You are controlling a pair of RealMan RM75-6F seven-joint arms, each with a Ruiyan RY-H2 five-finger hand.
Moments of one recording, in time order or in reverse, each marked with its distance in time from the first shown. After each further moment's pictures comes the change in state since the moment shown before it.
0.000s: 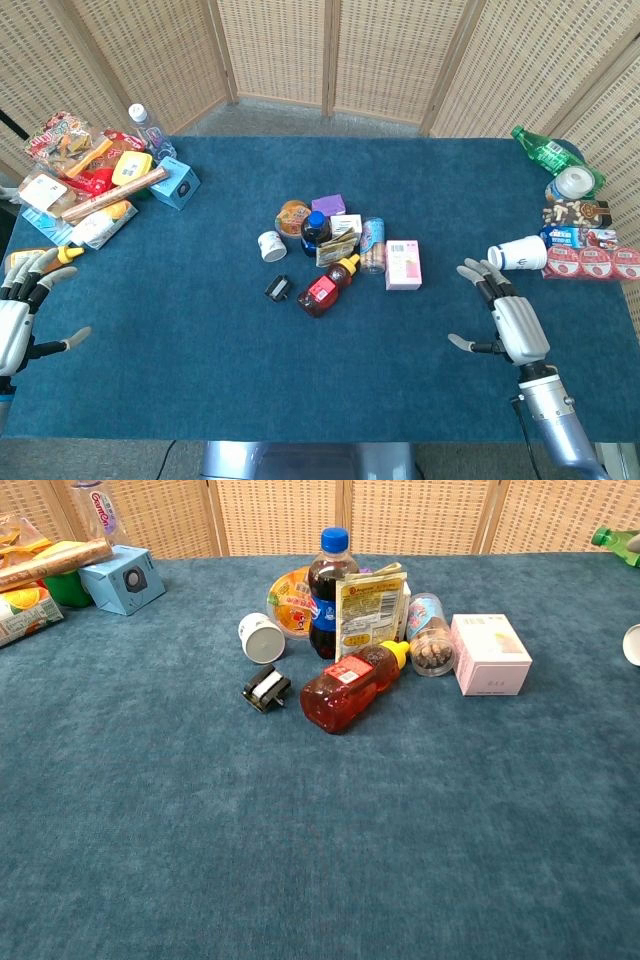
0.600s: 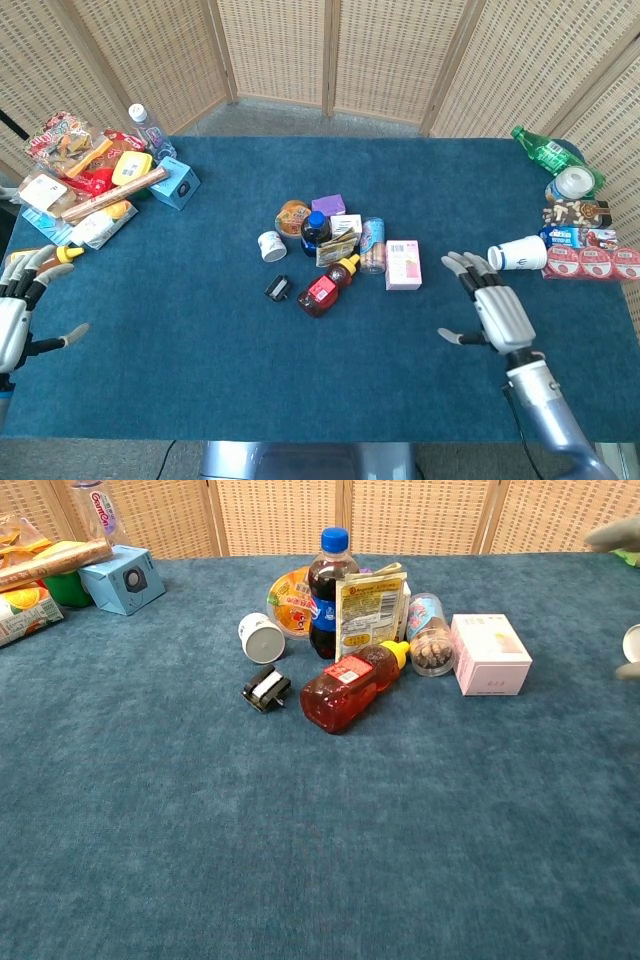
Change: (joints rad) left arm -0.003 -0.003 -0.013 0.000 -0.021 -0.001 -0.002; right arm 0.085 0.025 0.042 -0.059 0.072 -0.133 -0.164
